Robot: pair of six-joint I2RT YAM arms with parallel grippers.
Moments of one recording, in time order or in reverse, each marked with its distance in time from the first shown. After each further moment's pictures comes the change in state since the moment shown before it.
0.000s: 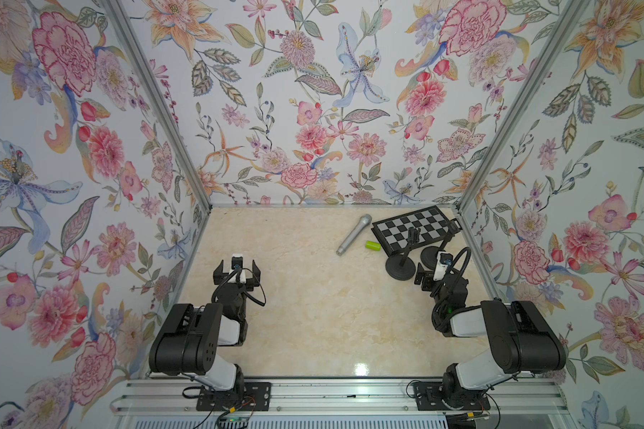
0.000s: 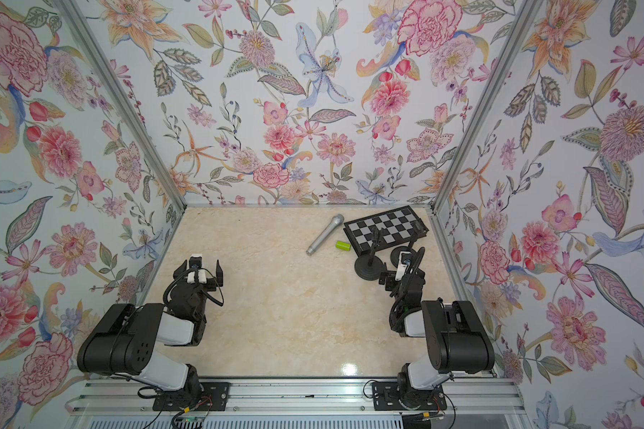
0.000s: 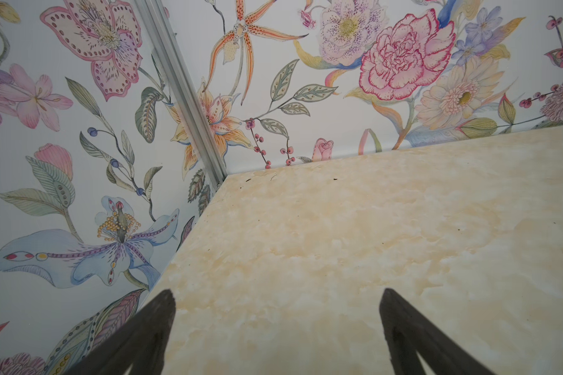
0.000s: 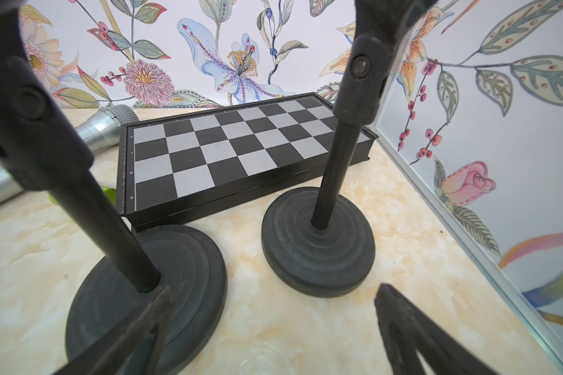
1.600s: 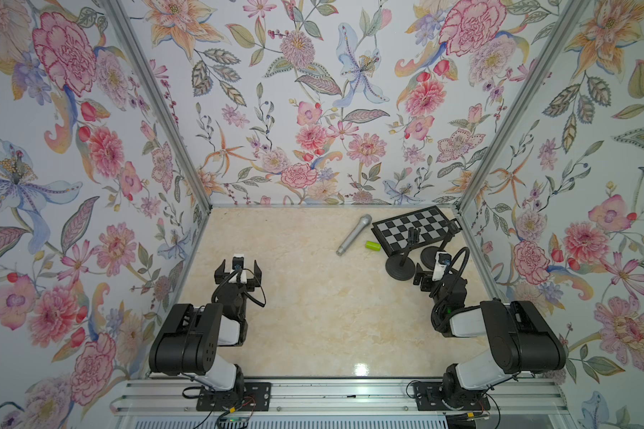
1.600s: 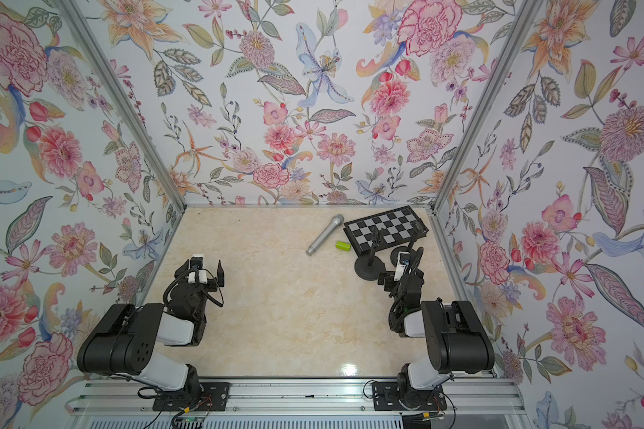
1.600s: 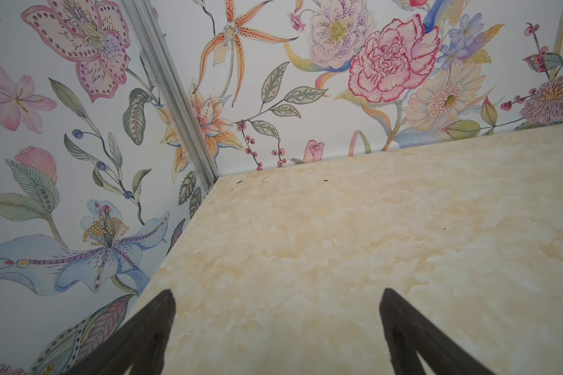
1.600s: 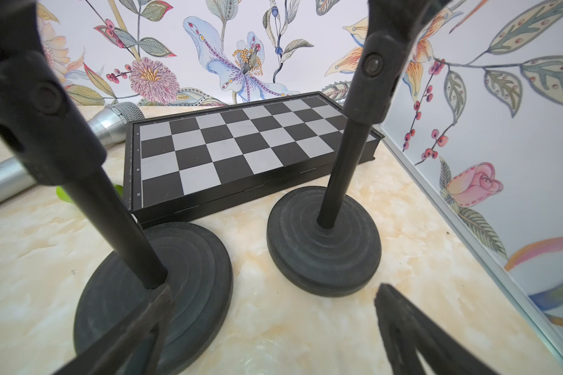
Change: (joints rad) left arm 0.000 0.000 0.000 0.000 0.023 -0.005; right arm 0.010 0.000 0.000 -0.003 -0.003 -0.003
